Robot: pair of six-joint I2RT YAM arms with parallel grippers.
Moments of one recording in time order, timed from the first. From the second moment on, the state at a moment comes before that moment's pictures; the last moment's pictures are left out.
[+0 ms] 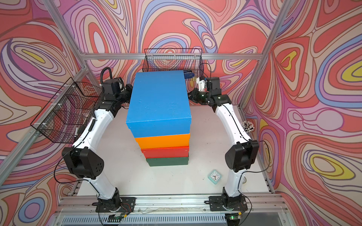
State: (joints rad) left arm -0.11 1.76 1.82 -0.33 0.34 -1.01; right arm 0.22 1.88 2.03 -0.62 -0.59 0.56
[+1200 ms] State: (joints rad) left arm -0.10 1.57 1.75 -0.42 0.19 -0.95; right arm 0.15 1.80 1.89 -0.62 -0.58 0.55
